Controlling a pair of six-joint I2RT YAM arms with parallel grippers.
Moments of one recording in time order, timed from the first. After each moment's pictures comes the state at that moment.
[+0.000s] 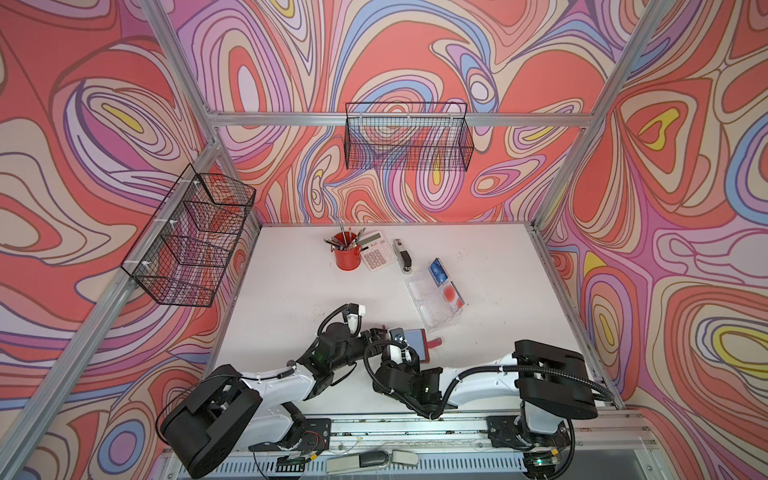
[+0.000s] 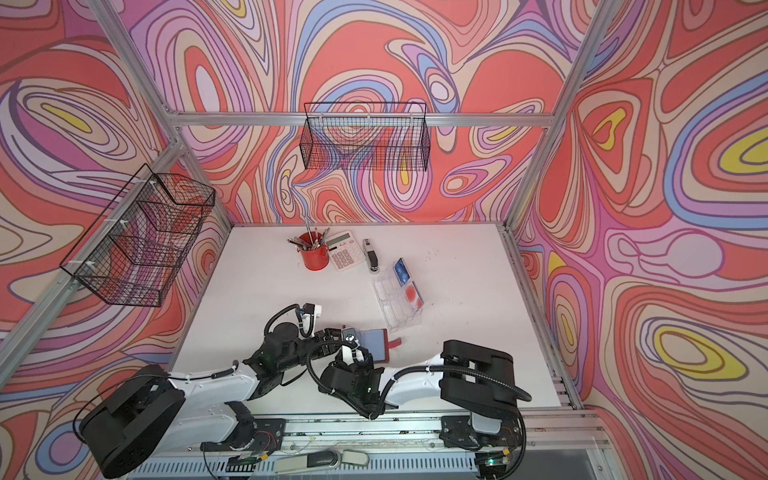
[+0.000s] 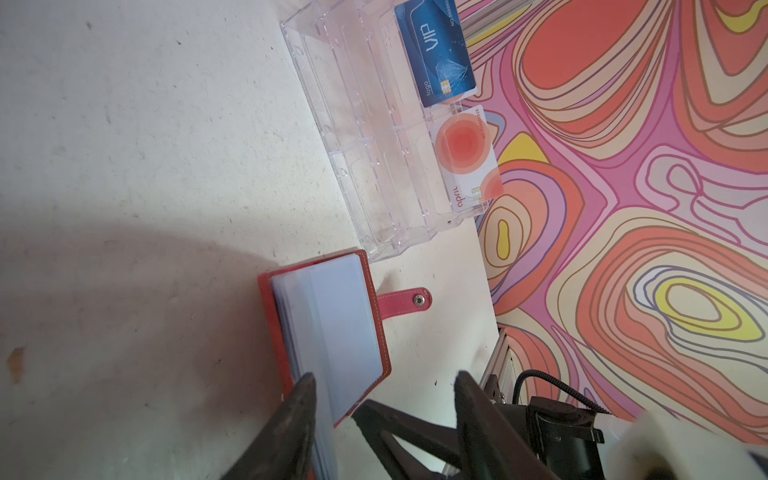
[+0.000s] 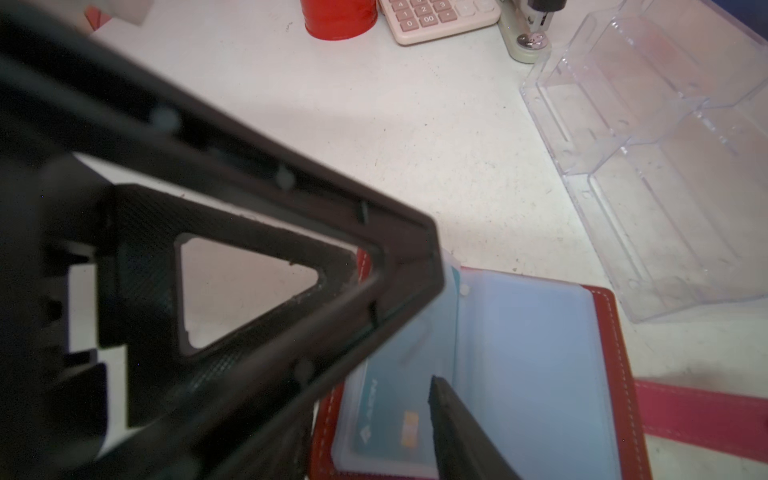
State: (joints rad) left arm -0.67 1.24 0.21 0.67 0.31 -1.01; right arm 1.36 1.74 0.83 0.03 0.80 0.86
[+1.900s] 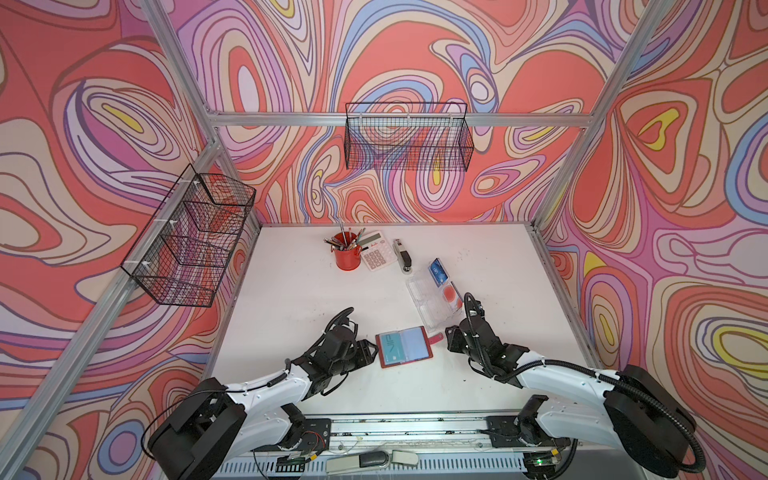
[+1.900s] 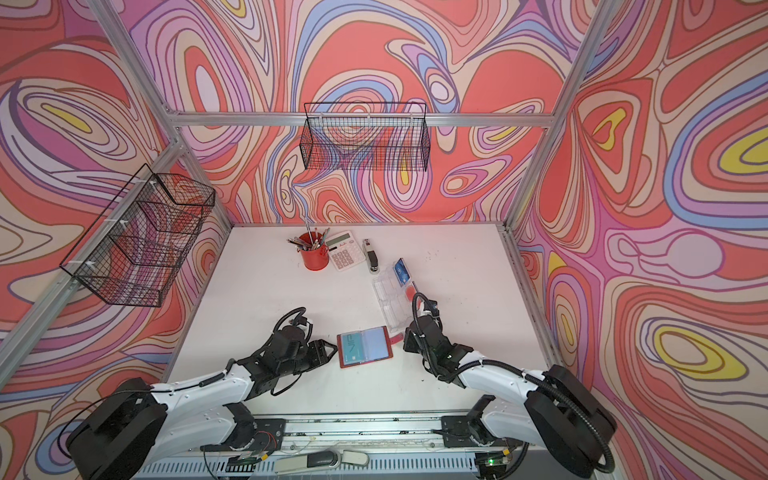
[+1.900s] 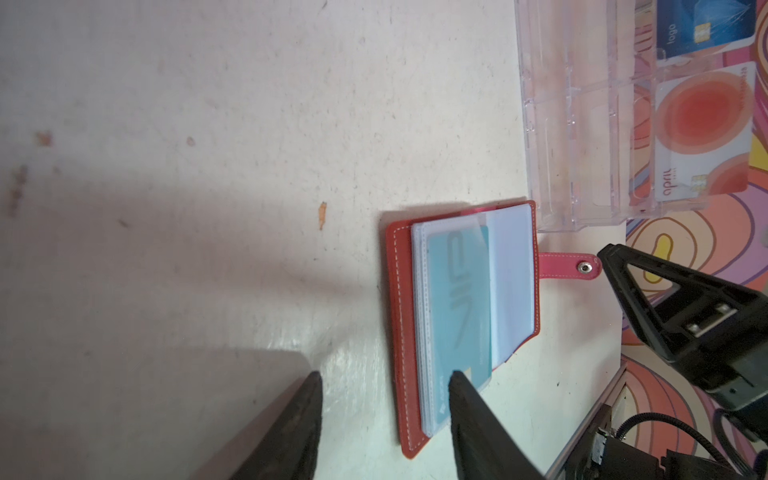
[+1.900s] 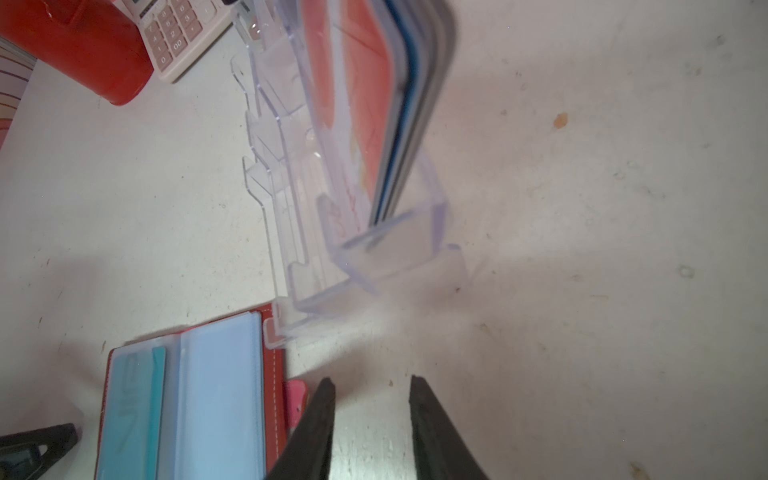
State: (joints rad) left arm -0.67 1.14 0.25 0.16 0.15 -1.00; right arm 0.68 1.18 0.36 0.08 0.19 0.74
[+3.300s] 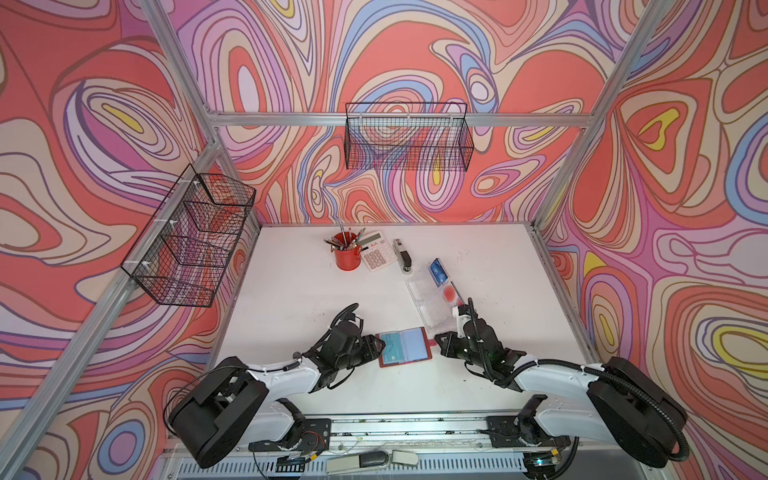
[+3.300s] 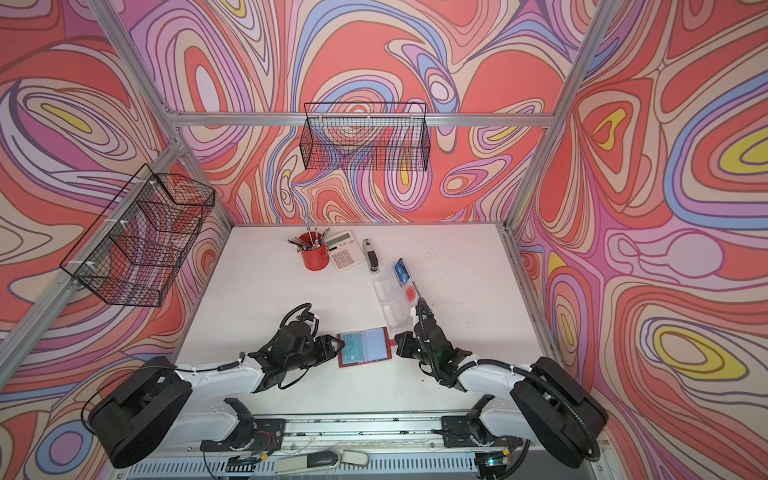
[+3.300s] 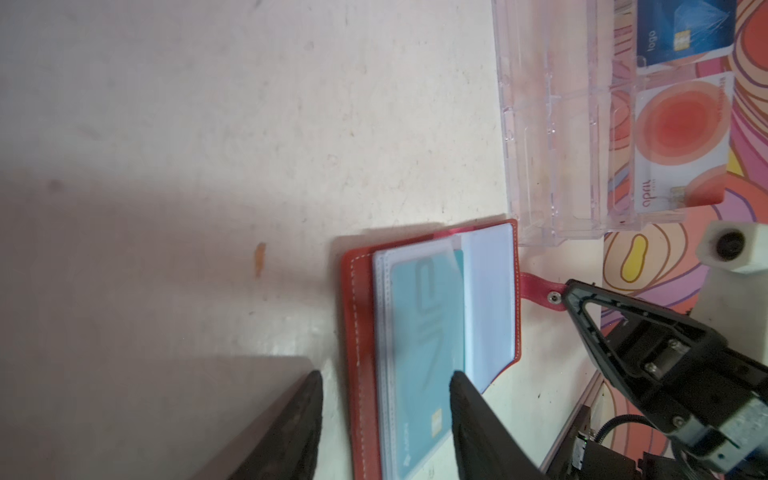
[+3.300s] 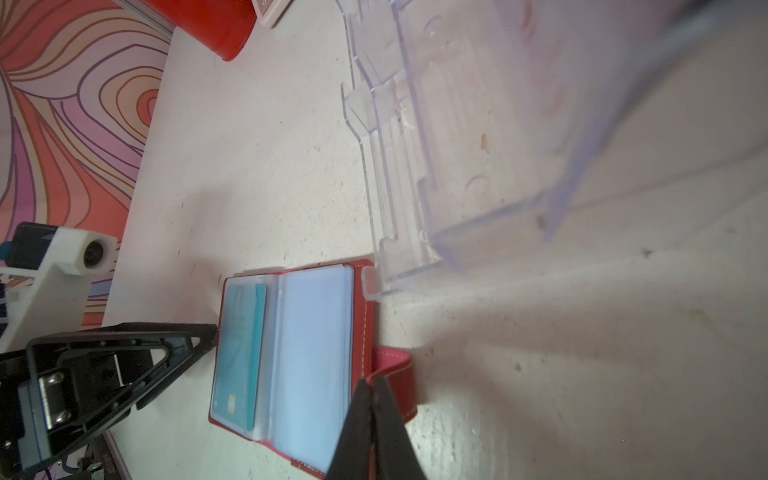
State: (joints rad) left arm -0.67 1.33 0.29 0.35 0.21 -1.03; right arm 0.66 1.25 0.26 0.37 -0.09 0.81
